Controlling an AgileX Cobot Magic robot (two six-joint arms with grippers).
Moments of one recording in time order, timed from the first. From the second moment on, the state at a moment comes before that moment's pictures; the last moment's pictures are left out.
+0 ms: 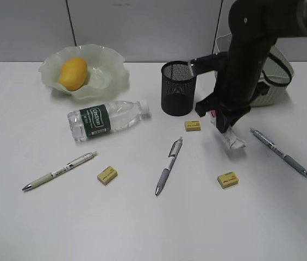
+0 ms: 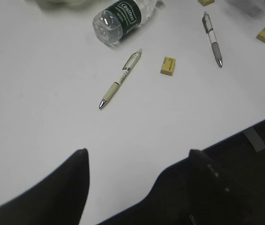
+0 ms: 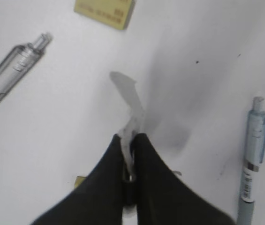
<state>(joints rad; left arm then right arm) -0.51 0.24 -0.54 0.01 1.05 -0.09 0.41 2.12 -1.53 0.01 0.99 -0.05</state>
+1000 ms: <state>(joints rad) -0.51 0.24 -0.54 0.01 1.05 -0.09 0.15 2.17 -2.11 -0.07 0.98 -0.04</state>
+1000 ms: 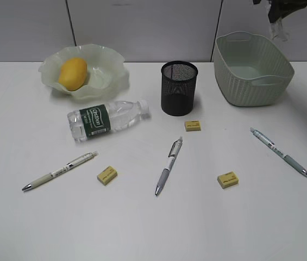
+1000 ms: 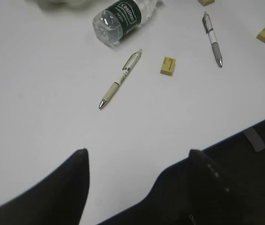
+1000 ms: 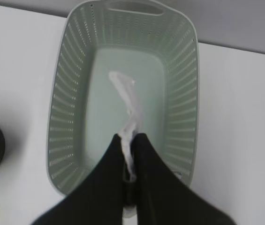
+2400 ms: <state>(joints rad) -0.51 0.24 -0.54 0.01 1.05 -0.09 0.15 2.12 -2.11 -0.05 1.21 0.03</state>
